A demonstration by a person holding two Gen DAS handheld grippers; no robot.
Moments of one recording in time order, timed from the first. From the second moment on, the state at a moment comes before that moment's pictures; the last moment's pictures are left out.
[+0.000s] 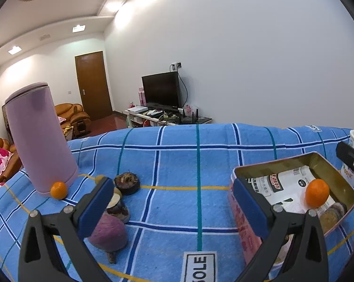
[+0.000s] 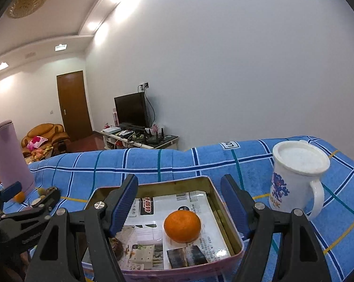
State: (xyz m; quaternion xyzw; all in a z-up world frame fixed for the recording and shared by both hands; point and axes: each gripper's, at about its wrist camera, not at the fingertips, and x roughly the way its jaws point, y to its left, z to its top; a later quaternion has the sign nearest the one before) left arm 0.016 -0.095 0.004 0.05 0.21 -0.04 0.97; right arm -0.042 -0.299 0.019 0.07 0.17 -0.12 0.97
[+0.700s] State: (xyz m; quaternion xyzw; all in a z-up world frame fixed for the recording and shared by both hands) left arm 0.014 -0.040 -0.001 0.05 0.24 -0.02 0.97; right arm -0.048 -0.249 0.021 0.02 0.16 -0.10 0.98
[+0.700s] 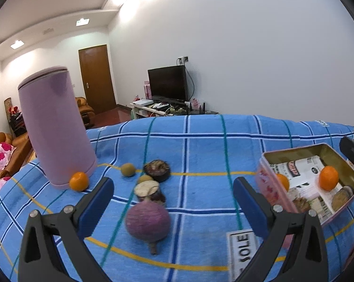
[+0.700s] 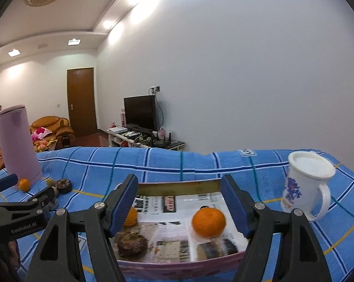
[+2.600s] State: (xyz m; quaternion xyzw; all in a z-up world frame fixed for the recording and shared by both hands) left arm 0.094 0.189 -0.027 -0.08 0.34 0.15 0.93; right arm 0.067 -0.037 -0.044 0.01 0.44 0.12 0.89
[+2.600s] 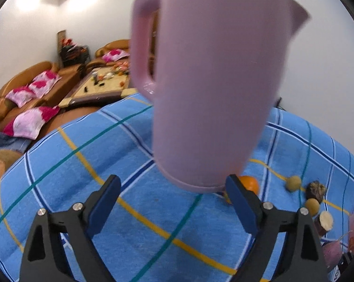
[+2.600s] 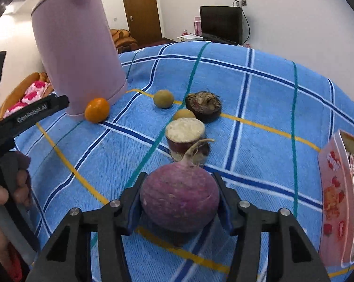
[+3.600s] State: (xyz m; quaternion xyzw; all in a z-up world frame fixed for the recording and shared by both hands) left arm 0.149 0.107 -0.046 -0.04 0.43 0.12 0.90; right arm -0.002 -0.101 -0.012 0.04 0.34 0.12 0.93
